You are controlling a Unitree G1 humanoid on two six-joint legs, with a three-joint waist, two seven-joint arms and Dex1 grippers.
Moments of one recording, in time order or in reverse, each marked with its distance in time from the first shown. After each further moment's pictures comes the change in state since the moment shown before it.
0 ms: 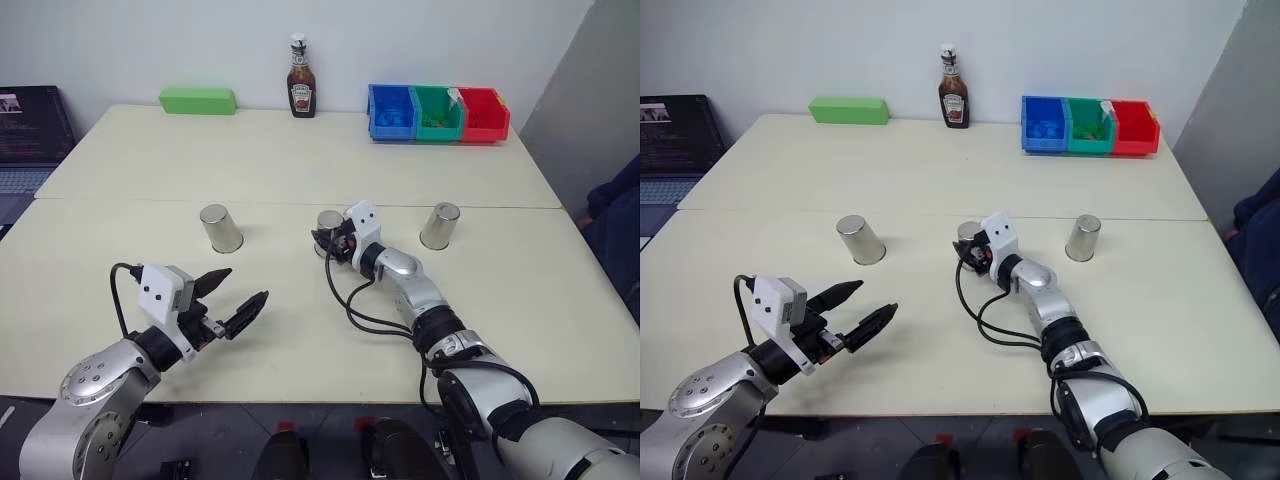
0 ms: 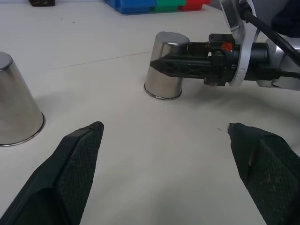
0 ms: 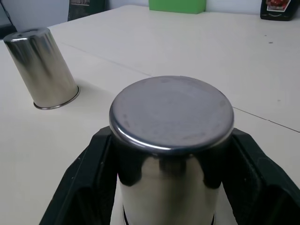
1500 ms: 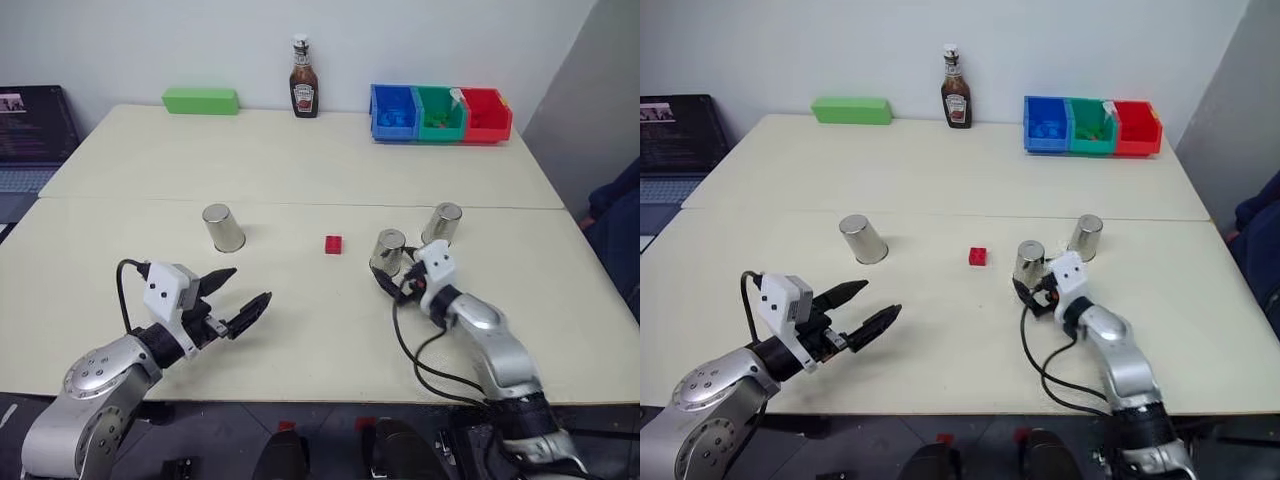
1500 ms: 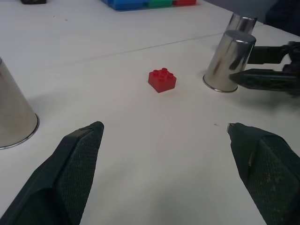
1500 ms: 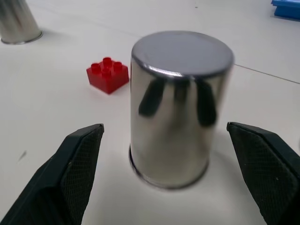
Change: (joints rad) left arm -0.006 0.030 -0.024 0.021 0.003 -0.004 -0.014; right arm 0.660 -0.344 -0.017 -1.029 0.048 0.439 0.007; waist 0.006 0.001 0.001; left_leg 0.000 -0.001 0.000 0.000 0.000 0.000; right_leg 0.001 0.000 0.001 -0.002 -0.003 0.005
